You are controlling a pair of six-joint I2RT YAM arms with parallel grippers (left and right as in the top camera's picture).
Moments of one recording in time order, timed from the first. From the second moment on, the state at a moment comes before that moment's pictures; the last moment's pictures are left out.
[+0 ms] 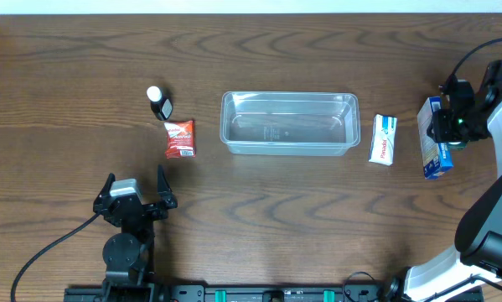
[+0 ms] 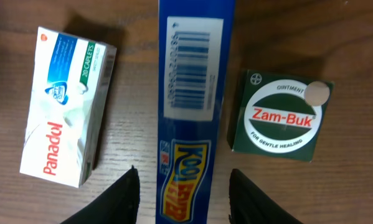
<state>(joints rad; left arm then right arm) -0.07 0.01 0.03 -0.12 -0.21 -0.09 -0.39 1.83 1.39 -0.90 -0.13 -0.40</state>
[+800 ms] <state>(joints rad) -0.07 0.01 0.03 -0.12 -0.21 -0.09 -0.39 1.83 1.36 -0.90 -0.13 -0.32</state>
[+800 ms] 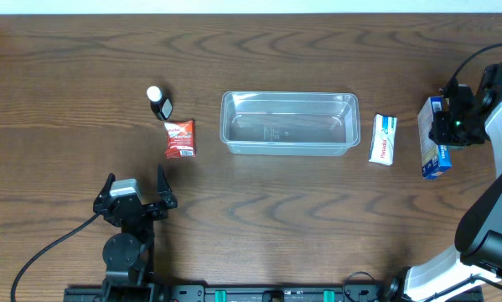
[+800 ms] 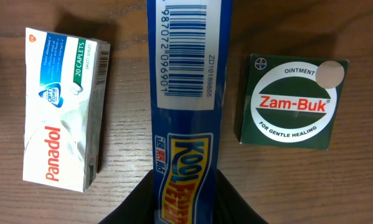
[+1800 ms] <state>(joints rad) -0.07 0.01 0.03 -0.12 -0.21 -0.09 -0.22 1.84 1.80 -1.16 -0.12 -0.33</state>
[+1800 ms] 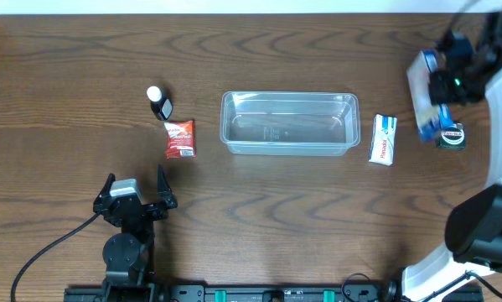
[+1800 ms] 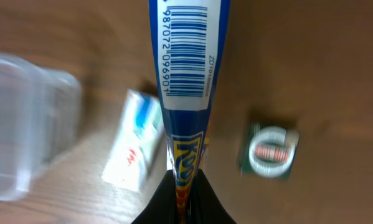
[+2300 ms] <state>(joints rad) -0.07 0.01 0.03 -0.12 -0.21 -0.09 0.24 1.84 2.01 -1.21 -0.14 -0.64</state>
